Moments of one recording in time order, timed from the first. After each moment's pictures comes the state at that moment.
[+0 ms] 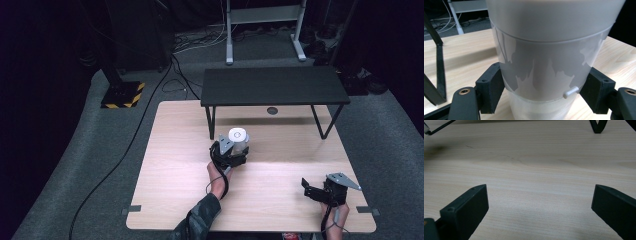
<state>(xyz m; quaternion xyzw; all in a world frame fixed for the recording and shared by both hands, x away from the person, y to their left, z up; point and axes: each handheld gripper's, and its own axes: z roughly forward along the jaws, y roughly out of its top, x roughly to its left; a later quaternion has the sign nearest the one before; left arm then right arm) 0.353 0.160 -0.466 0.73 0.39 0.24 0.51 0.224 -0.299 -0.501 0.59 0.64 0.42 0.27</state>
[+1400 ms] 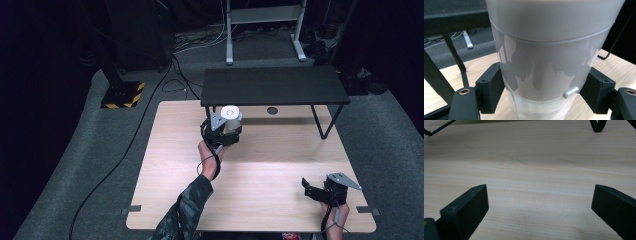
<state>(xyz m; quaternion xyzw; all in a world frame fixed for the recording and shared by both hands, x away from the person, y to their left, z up) 0.382 0.177 -0.394 0.73 0.39 0.25 0.51 0.225 -0.300 -0.501 0.59 0.64 0.42 0.27</state>
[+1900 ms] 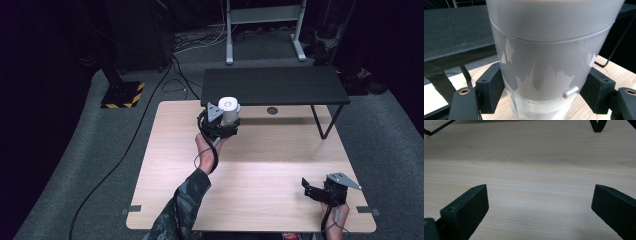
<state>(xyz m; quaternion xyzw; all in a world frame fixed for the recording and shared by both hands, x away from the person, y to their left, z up) 0.389 0.182 -0.367 0.72 0.39 0.26 0.51 0.225 -0.300 -0.501 0.59 0.64 0.42 0.27</state>
